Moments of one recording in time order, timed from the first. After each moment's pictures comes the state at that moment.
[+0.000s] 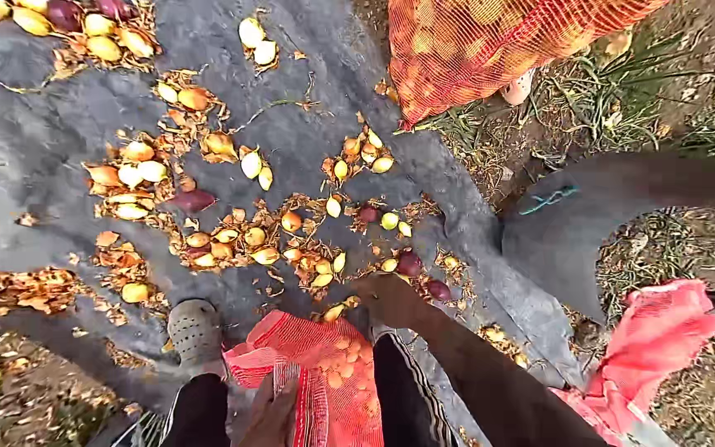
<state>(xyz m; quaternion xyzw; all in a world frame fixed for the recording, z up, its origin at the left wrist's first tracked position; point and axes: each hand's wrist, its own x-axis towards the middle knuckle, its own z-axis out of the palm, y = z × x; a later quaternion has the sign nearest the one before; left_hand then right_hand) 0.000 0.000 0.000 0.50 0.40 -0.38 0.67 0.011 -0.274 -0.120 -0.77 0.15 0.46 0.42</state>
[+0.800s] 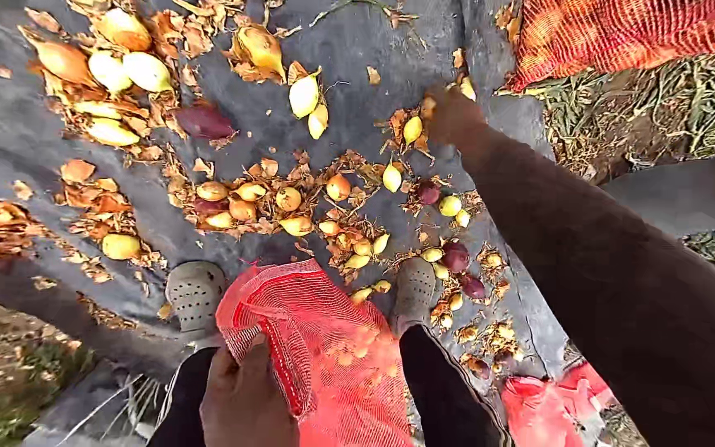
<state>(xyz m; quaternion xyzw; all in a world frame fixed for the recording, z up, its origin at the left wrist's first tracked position) 0.068 0.060 -0.112 0.64 0.54 -0.19 0.52 0.273 -0.335 -0.328 -0.91 0.18 0.37 0.01</state>
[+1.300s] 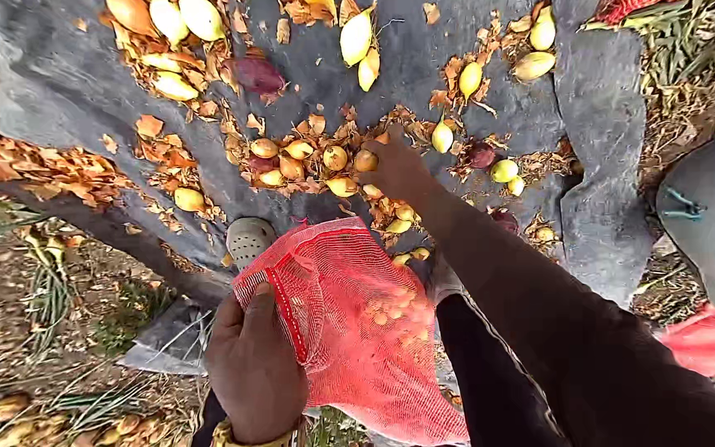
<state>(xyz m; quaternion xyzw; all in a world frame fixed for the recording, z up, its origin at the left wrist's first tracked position) 0.089 0.114 -0.104 0.69 0.51 -0.16 0.49 0.171 -0.113 -0.313 -0.86 0.11 0.44 0.23</state>
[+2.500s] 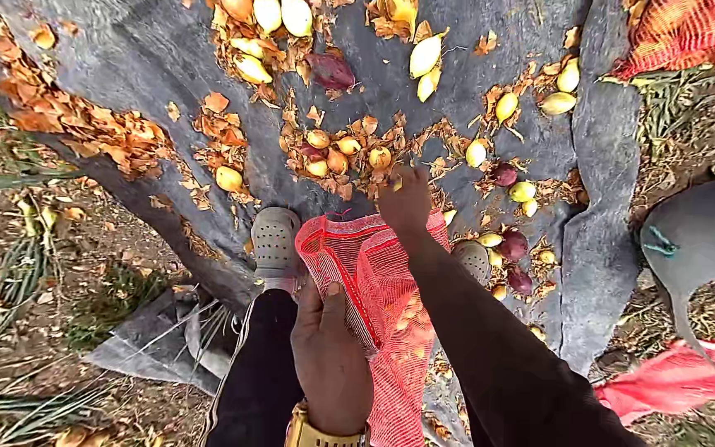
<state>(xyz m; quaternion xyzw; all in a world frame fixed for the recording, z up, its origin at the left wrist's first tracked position) 0.051 0.143 -0.102 0.52 0.56 -0.17 0.62 0.127 0.003 -0.294 -0.88 0.32 0.29 0.21</state>
